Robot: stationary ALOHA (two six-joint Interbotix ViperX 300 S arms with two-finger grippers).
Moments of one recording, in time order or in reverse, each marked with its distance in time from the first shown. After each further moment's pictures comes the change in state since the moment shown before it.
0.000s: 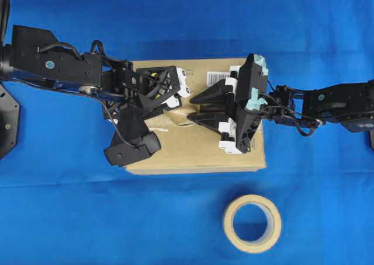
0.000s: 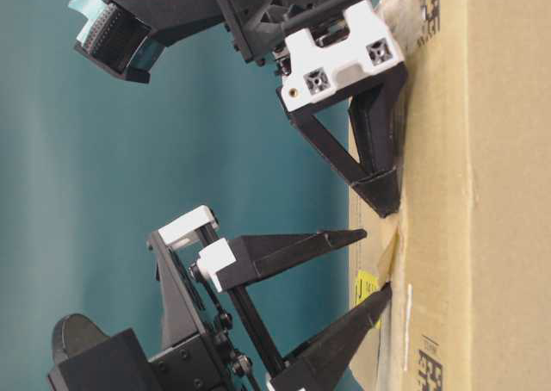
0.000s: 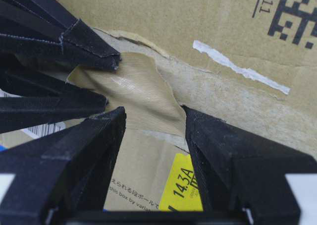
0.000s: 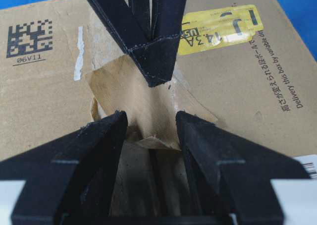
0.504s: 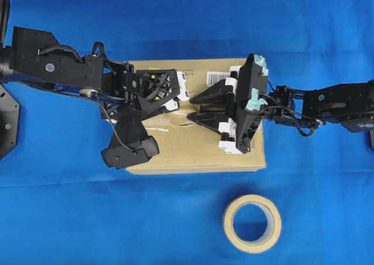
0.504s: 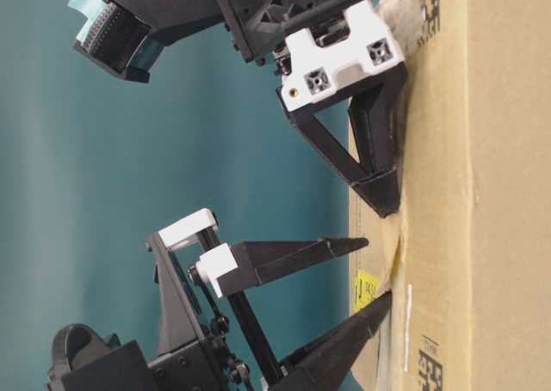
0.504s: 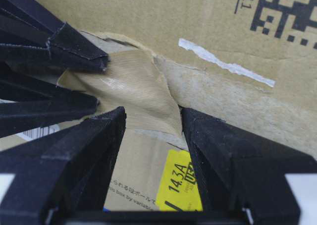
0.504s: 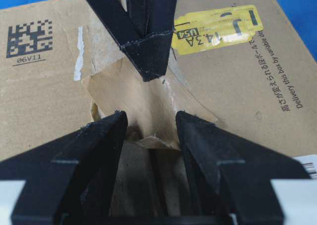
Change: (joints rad) left arm -0.015 0.000 -0.014 0.035 0.055 0.000; right arm 0.002 -0.002 0.000 0.002 -0.002 0.000
